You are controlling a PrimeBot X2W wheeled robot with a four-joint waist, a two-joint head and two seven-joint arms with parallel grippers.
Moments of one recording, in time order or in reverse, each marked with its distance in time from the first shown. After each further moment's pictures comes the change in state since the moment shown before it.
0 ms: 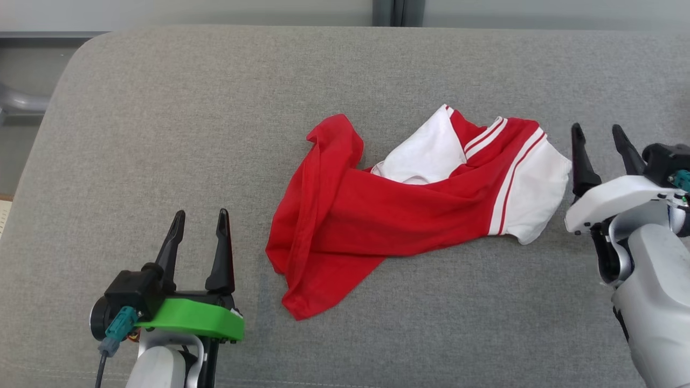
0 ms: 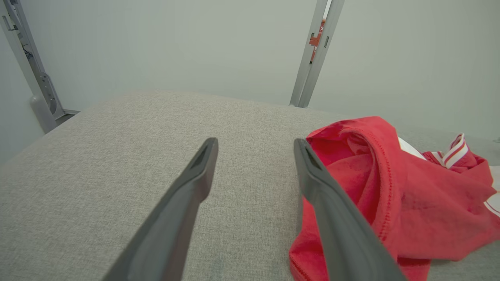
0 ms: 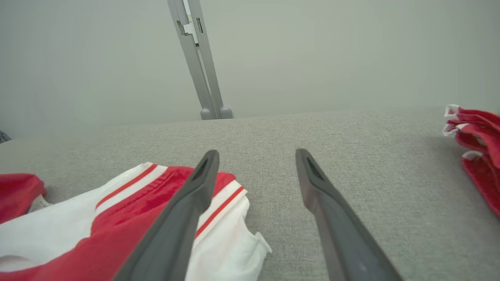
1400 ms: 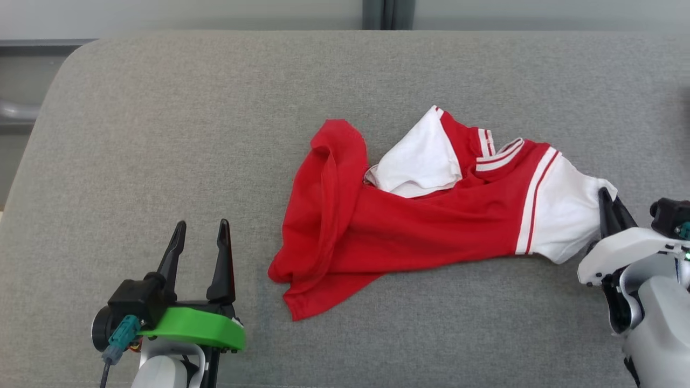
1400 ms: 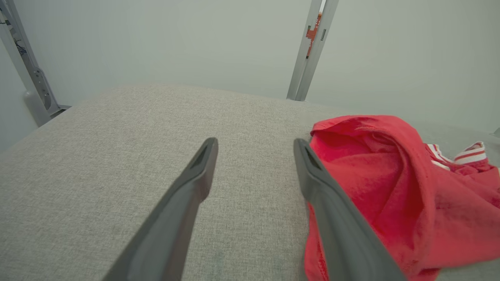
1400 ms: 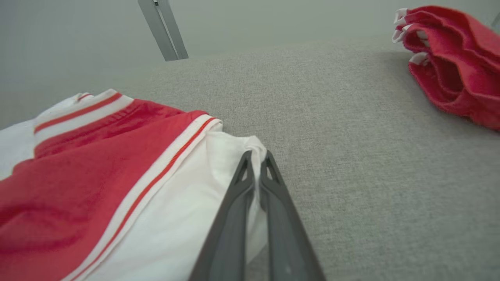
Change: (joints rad) left arm 0.024 -0.001 -0.004 0.001 0.003 0.008 0.000; right arm 0.111 -0.029 -0.020 0.089 0.051 0.001 0.000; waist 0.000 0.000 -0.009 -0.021
